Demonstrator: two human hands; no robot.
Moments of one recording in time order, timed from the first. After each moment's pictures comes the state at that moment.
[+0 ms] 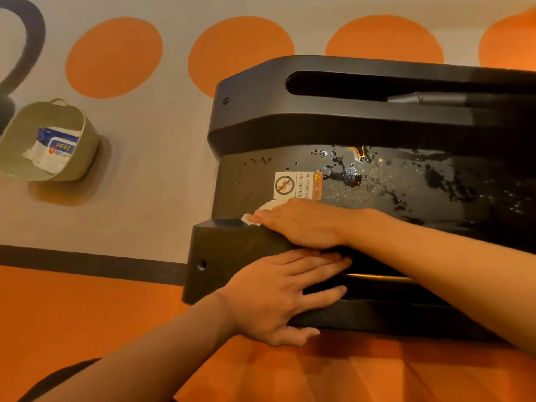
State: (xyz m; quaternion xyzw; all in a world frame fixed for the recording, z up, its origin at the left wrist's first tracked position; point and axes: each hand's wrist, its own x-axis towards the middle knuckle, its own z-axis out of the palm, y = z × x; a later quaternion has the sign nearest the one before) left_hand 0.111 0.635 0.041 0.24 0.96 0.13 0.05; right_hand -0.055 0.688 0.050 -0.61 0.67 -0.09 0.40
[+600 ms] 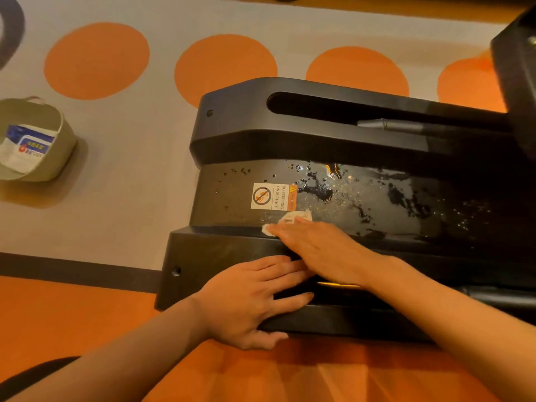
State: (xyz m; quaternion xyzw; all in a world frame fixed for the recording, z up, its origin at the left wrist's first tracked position) left_hand 0.112 0.635 0.042 0.24 0.97 0.08 0.05; right_hand -0.071 0.764 0.056 -0.57 0.73 -0.06 0.38
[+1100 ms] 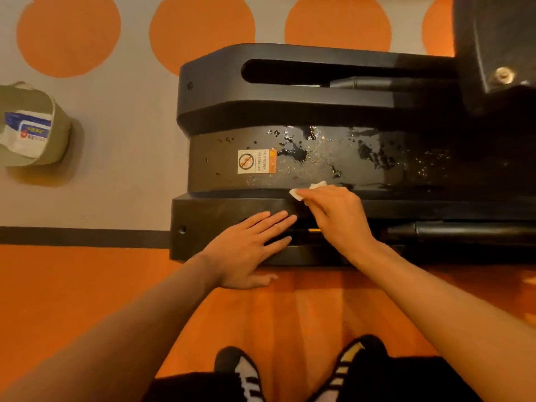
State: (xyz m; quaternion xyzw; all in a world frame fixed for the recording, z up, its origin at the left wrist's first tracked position) left_hand 0.107 0.650 0.074 0.19 0.95 0.09 0.23; right_hand -0.054 0.825 0.078 -0.42 0.86 -0.25 0.15
